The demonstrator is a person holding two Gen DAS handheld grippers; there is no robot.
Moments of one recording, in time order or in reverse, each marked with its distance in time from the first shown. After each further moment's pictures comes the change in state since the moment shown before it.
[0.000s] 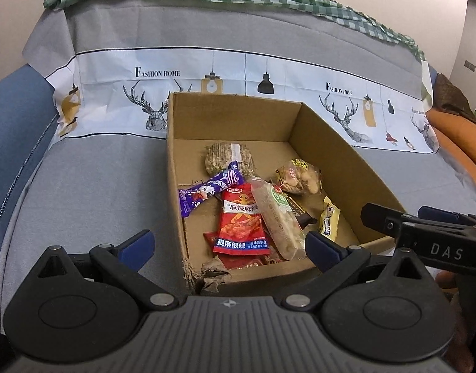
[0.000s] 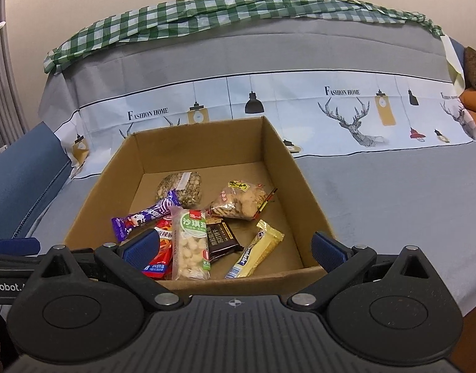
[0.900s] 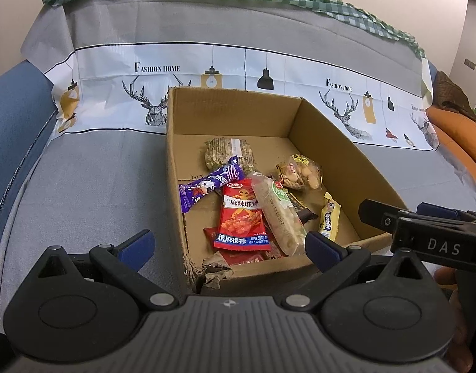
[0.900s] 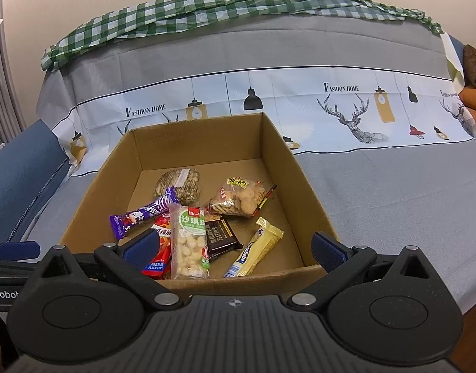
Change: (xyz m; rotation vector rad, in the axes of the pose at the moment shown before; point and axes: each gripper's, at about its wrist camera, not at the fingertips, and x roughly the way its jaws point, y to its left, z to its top) left arm 0.004 0.002 0.000 -0.001 0.014 -0.002; right arm 0.003 0.002 0.000 -0.001 0.011 -0.007
